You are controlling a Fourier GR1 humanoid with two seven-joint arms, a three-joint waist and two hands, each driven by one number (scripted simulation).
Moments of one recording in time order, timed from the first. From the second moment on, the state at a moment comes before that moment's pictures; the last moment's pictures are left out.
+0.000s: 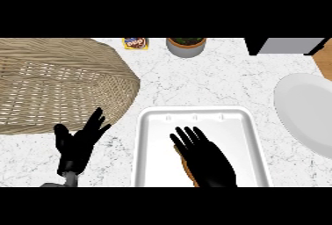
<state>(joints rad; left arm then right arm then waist) 0.01 0.21 -0.19 -1.44 0.23 0.14 0.19 -0.21 -0.27 0.79 -1.75 0.91 0.29 0.51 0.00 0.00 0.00</state>
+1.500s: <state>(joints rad) 0.04 0.15 -0.12 -1.47 0.15 0.10 0.21 -0.25 -0.09 0.47 -1.43 1.17 0.16 0.48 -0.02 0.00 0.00</state>
